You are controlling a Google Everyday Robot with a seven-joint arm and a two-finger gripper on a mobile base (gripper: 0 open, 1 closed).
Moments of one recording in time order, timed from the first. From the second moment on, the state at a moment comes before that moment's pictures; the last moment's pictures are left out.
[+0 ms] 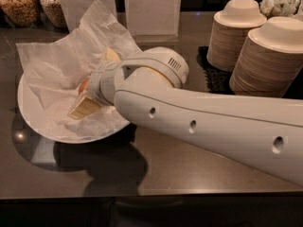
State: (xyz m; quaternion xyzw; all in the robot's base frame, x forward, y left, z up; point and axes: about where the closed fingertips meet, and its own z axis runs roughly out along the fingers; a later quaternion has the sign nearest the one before) arm 0.551 0.150 0.891 -0.52 0.67 0.05 0.52
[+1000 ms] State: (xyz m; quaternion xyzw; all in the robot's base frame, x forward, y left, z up) arm 0.563 0.133 0.898 -0.49 0.70 0.03 0.53
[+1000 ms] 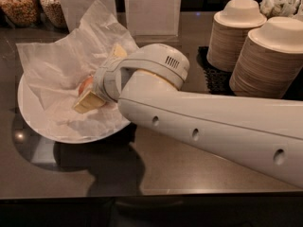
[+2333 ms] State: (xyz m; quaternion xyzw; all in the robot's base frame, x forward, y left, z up) arm 0.580 0.121 0.891 -0.46 0.72 -0.01 0.53
